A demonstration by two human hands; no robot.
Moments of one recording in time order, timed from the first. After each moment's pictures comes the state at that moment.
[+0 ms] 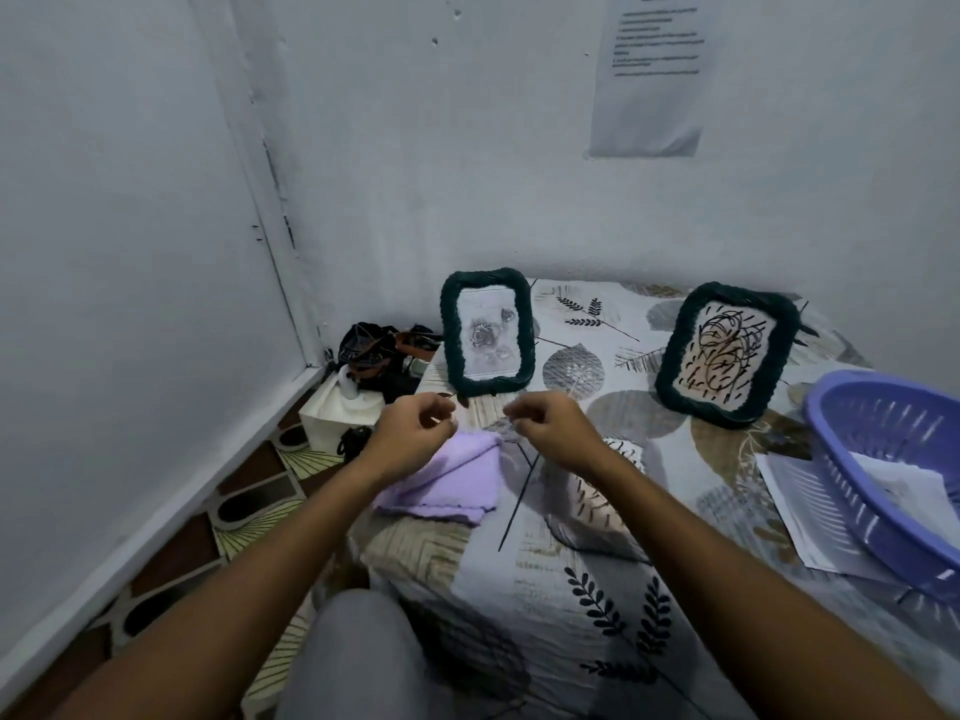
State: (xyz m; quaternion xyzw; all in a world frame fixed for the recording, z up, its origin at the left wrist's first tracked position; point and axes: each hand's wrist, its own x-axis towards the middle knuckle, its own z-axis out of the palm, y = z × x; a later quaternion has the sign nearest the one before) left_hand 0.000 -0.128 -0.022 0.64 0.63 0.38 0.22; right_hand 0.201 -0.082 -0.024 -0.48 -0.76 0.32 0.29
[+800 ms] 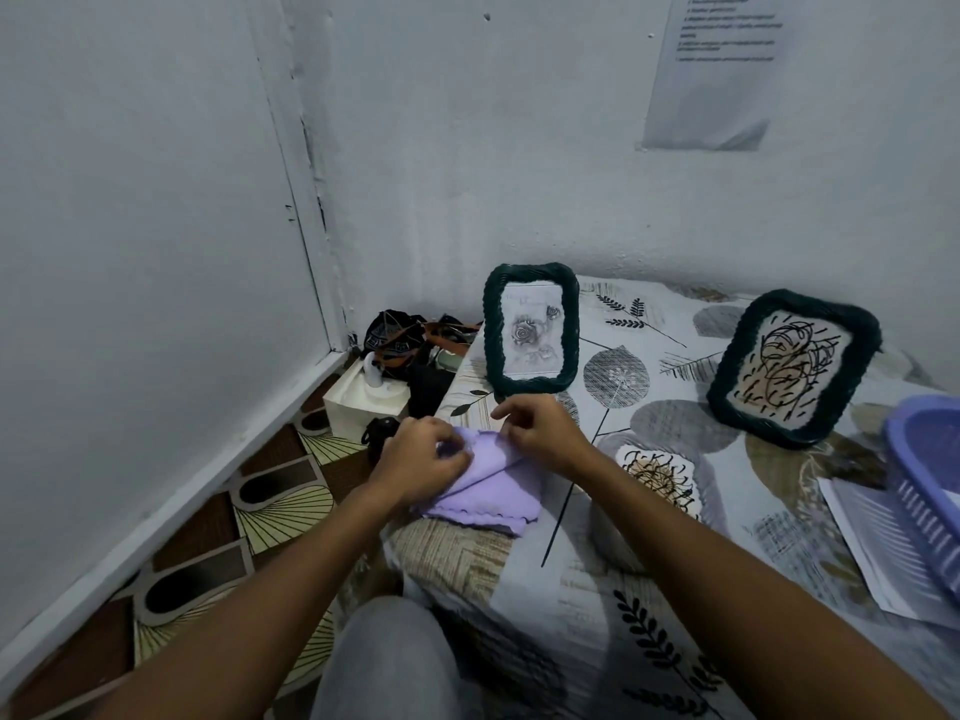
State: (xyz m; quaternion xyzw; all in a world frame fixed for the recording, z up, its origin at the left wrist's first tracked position) left_hand -0.044 -0.121 -0.071 0.67 0.67 0.27 0.17; right_hand 0.141 -0.052 -0.053 -0.44 -0.80 0.31 0.28
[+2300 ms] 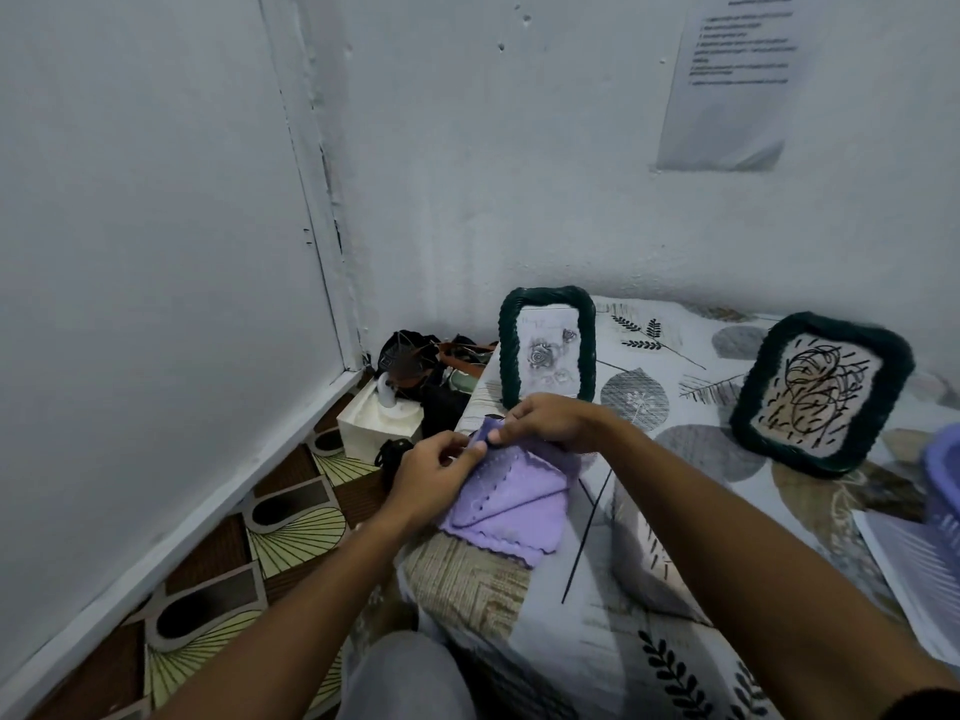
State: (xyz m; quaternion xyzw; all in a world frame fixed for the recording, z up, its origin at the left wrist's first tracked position) left_hand -0.044 -0.118 -0.067 0.58 0.63 0.44 0.27; right_hand 0.126 -0.013 -0.005 -0.42 -0.74 0.52 0.05
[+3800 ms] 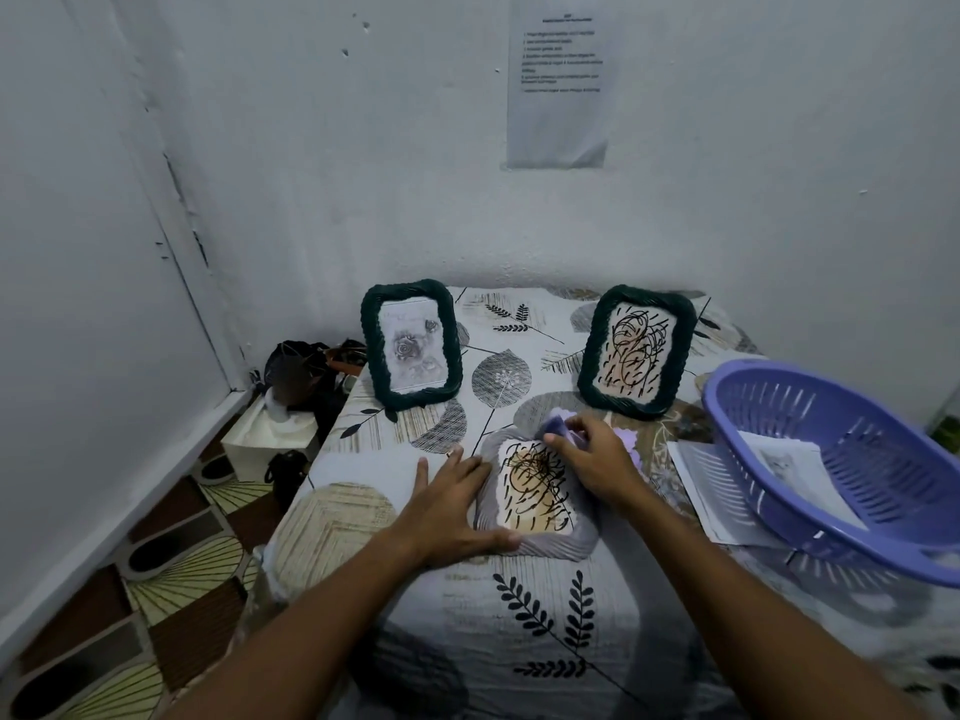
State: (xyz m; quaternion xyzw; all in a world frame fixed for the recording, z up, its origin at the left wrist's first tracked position) left_hand 0.099 -0.126 -0.093 0.83 0.54 0.09 0.14; right_hand 0.321 -0.087 -0.065 -0.61 -0.64 0.31 0.36
